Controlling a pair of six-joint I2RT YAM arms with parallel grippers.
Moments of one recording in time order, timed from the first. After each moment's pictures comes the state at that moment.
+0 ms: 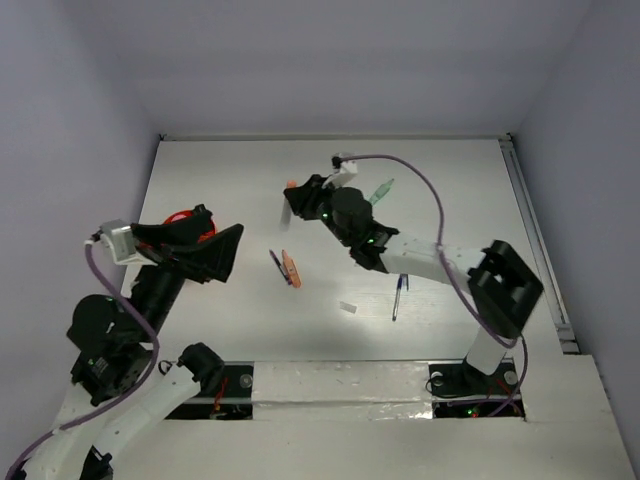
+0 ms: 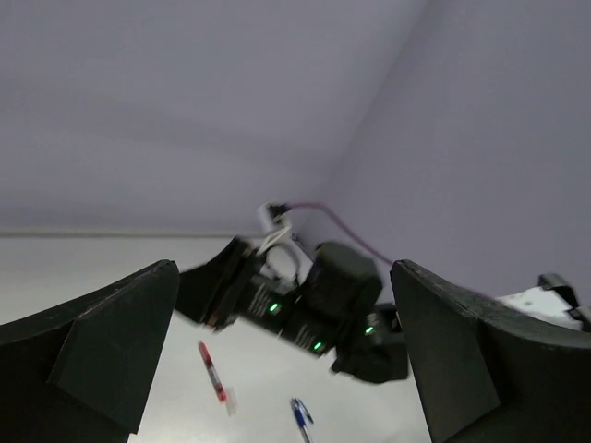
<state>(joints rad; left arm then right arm) -0.69 0.35 0.86 -0.16 -0.16 -0.46 0.88 1.67 1.16 0.53 0.29 0.62</state>
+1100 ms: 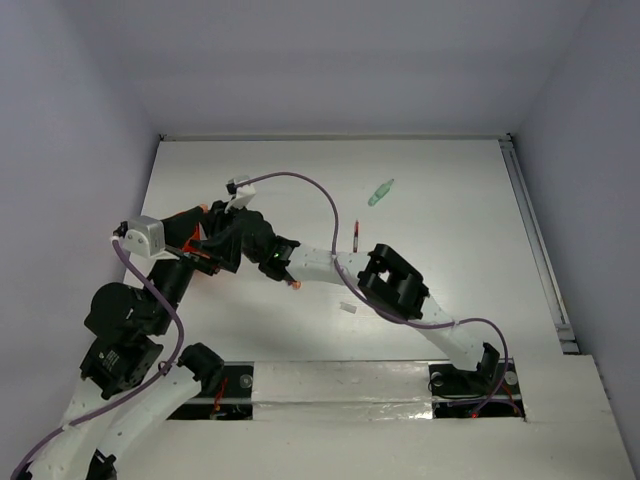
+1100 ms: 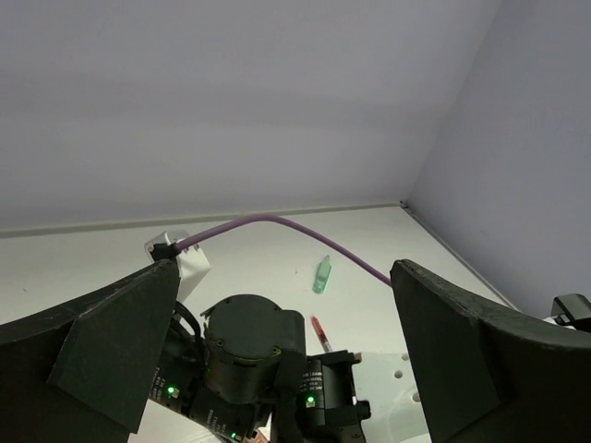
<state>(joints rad) -0.64 0.38 0.88 -0.22 -0.22 -0.19 1.11 2.46 2.00 0.51 0.36 0.50</state>
